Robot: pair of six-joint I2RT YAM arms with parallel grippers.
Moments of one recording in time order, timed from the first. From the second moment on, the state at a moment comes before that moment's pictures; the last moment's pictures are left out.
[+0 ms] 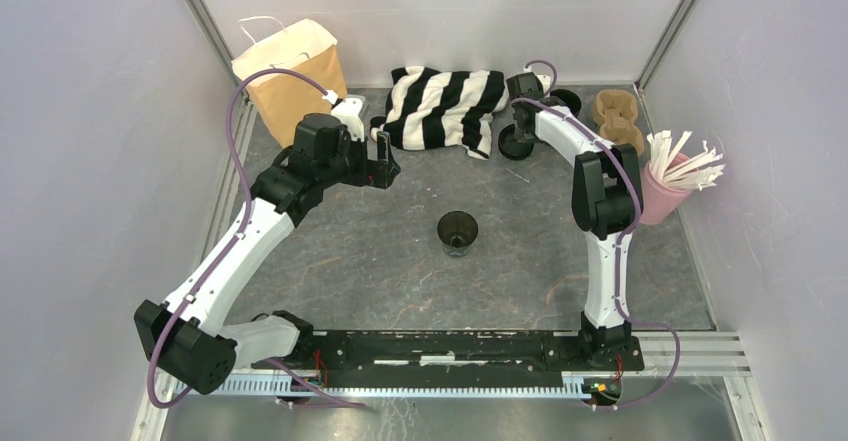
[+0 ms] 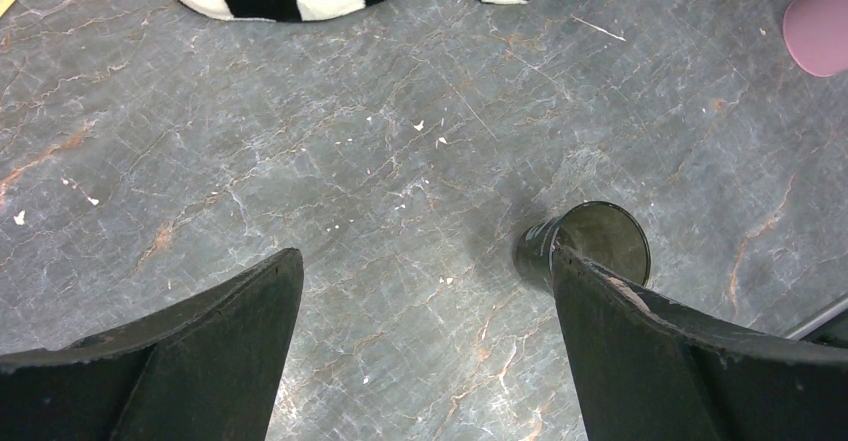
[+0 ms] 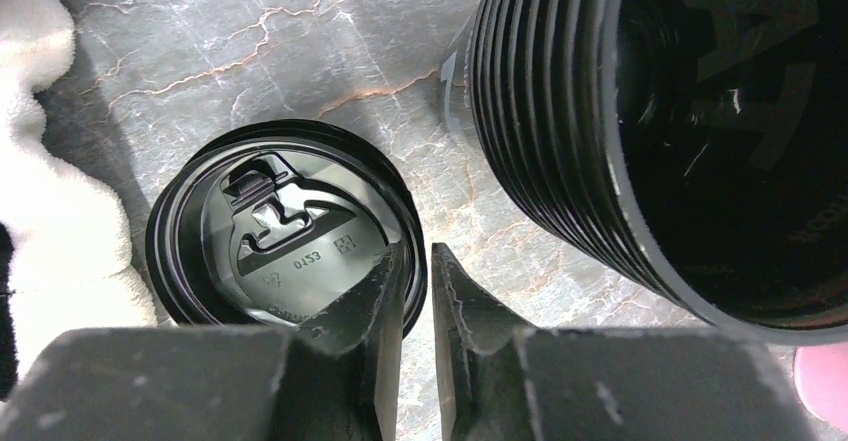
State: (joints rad) left arm -0.45 1.18 1.17 -0.53 0.08 -0.24; right arm 0.26 2.19 1.78 -0.57 0.48 0.29
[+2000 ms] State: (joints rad) left arm -0.49 1.64 1.52 -0.58 0.25 -0.70; right arm 0.54 1.62 1.55 -0.58 0.24 0.07
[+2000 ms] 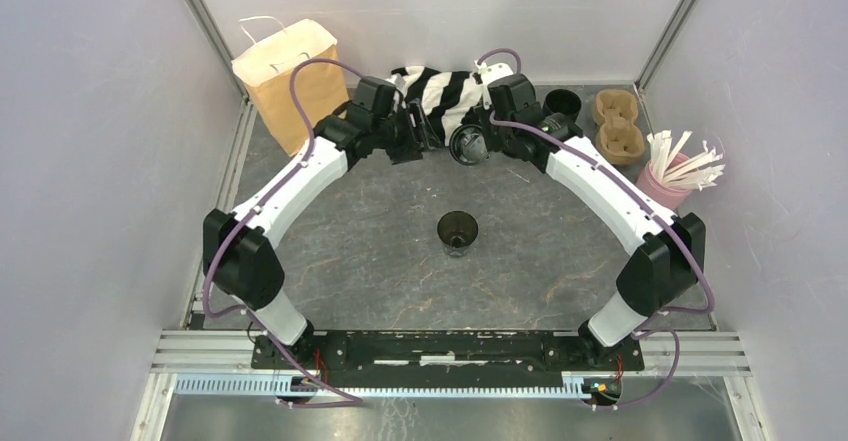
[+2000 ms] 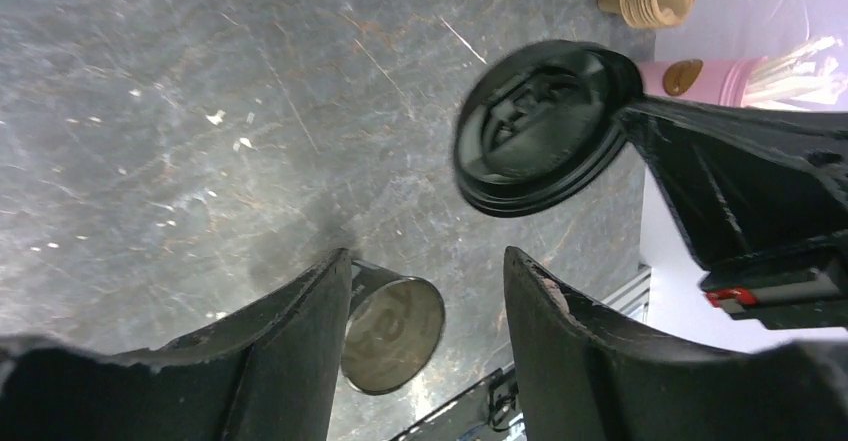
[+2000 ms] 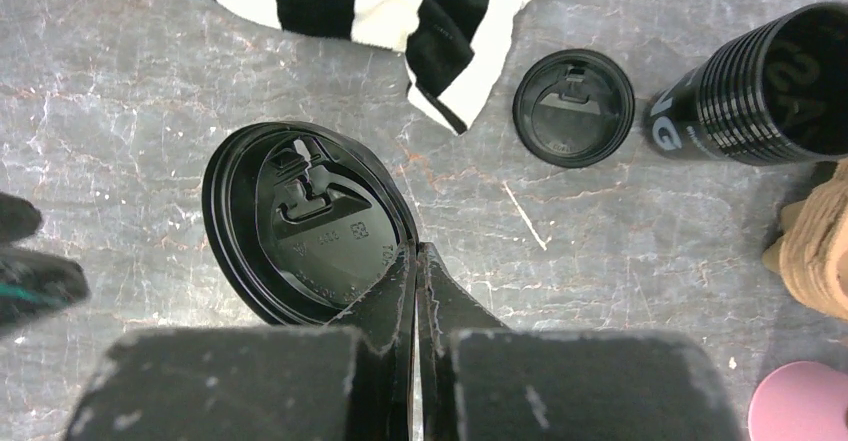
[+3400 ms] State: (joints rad) left arm -0.65 1.71 1.48 -0.44 0.05 -0.89; right arm 0.56 1.49 1.39 -0.55 0.19 0.13
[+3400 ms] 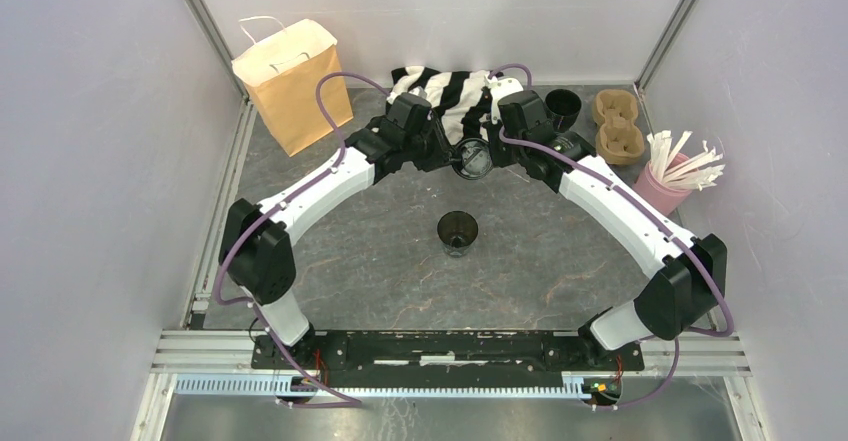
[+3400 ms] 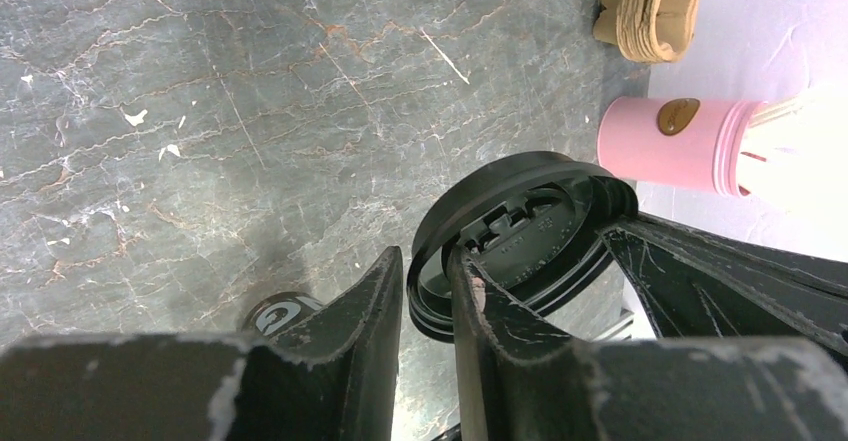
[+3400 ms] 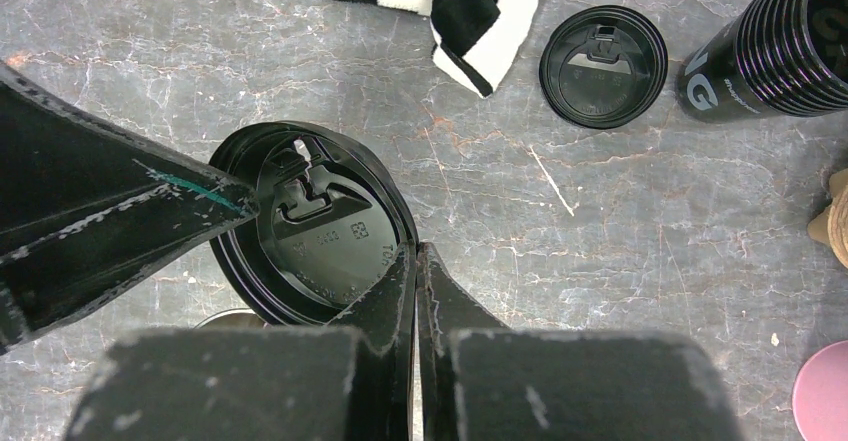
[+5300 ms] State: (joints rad) left arm -0.38 1.61 1.20 1.48 0.93 -1.73; right arm 0.52 1.24 1.40 0.23 -0.86 1.08
